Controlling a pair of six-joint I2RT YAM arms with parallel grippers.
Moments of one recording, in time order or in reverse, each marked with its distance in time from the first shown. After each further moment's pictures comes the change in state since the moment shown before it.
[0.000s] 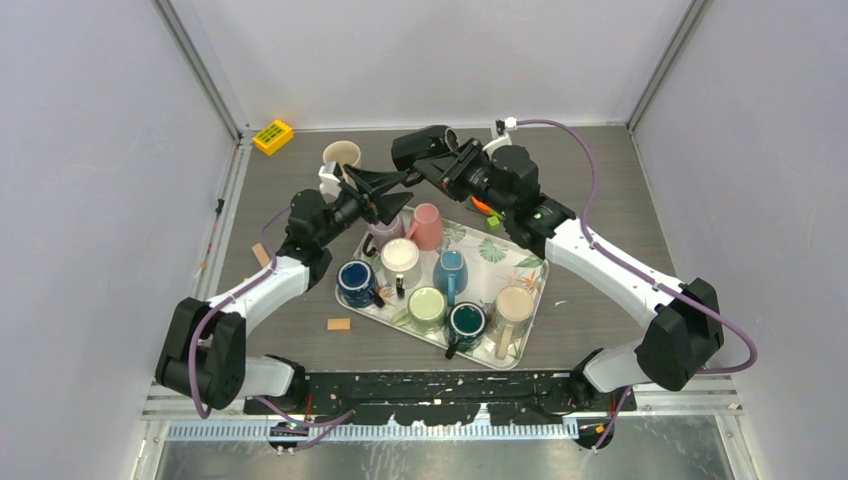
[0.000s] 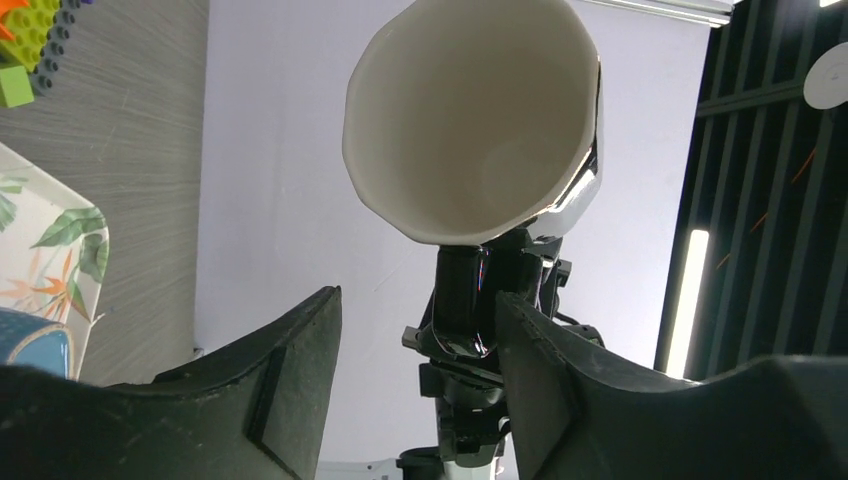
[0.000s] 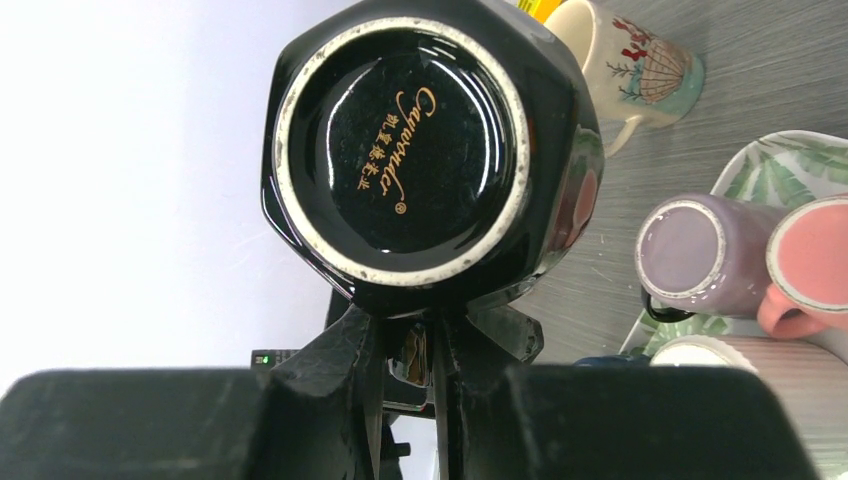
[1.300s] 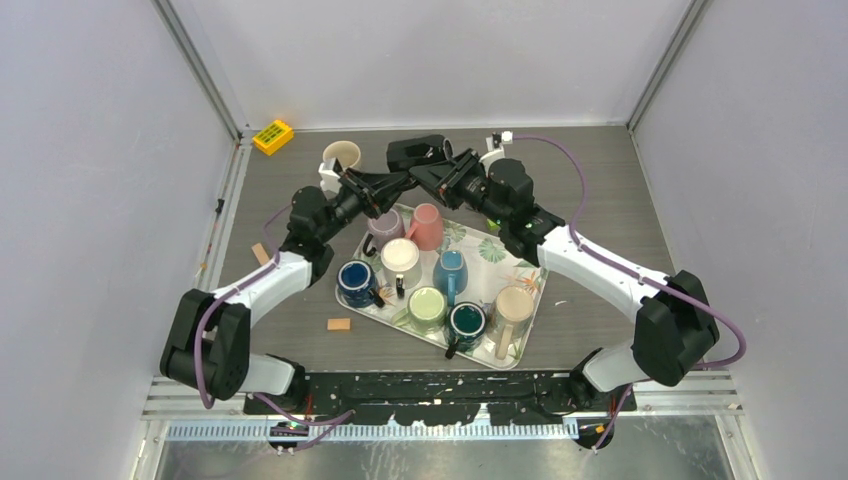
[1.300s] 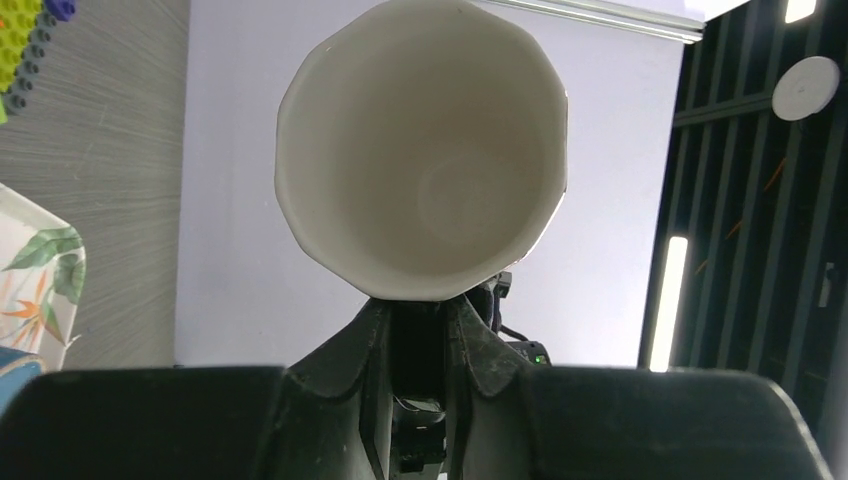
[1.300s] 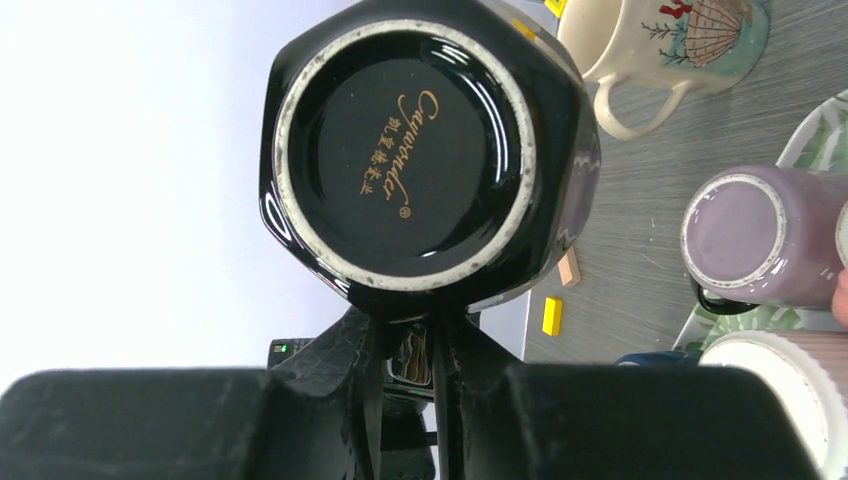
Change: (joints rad) left arm 0.002 0.046 0.012 0.082 -0.027 -0.050; right arm 0.014 0.028 -0.119 0.209 -0.039 0.142
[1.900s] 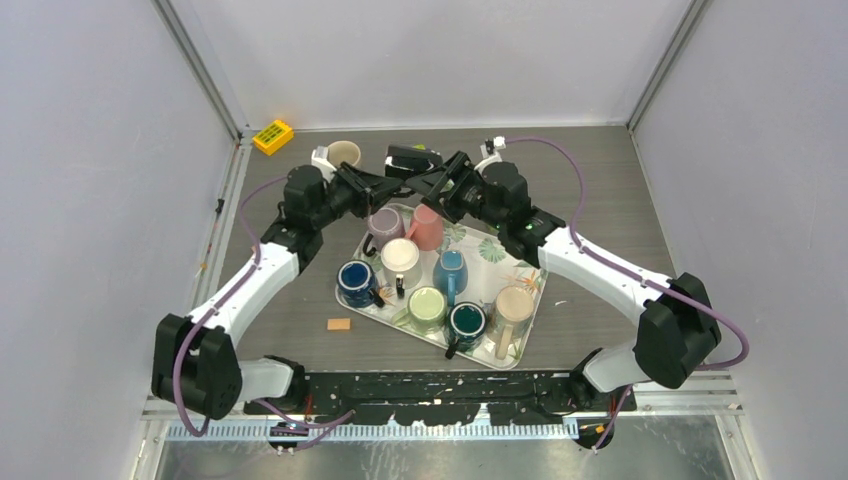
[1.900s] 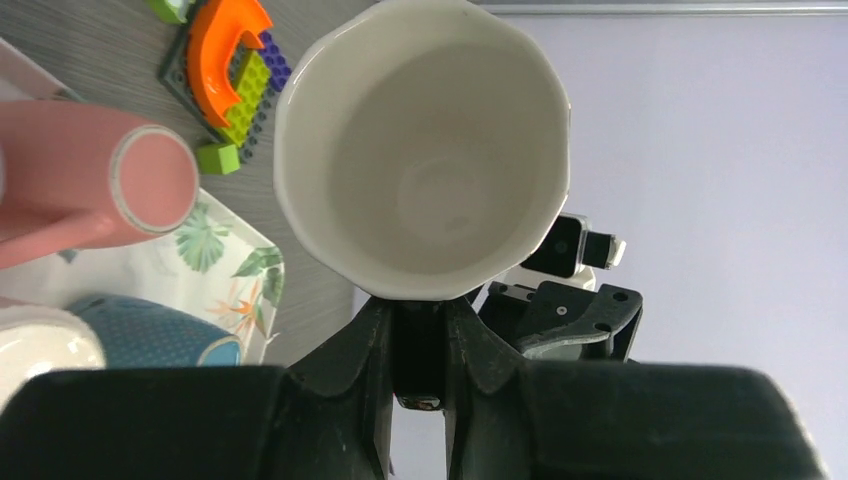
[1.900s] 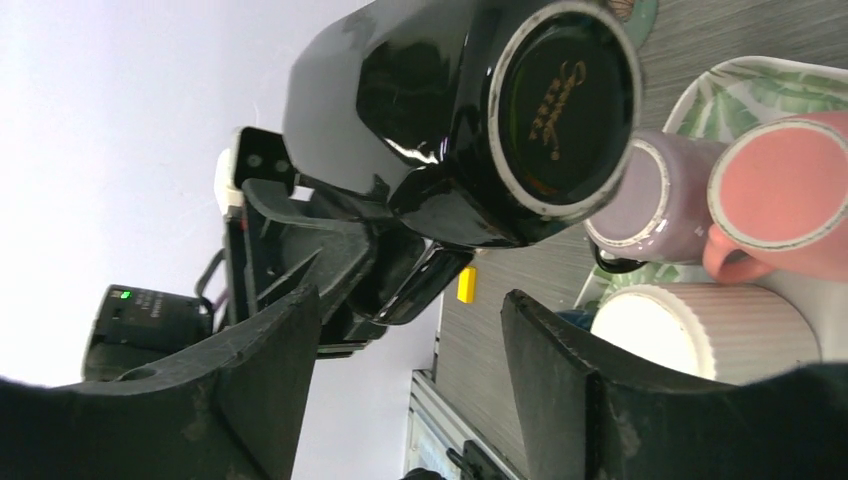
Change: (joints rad) left arm 0.028 -0.083 0.177 -0.556 -0.027 0.396; right arm 0.010 -0.013 0.002 -0.153 0.006 -0.134
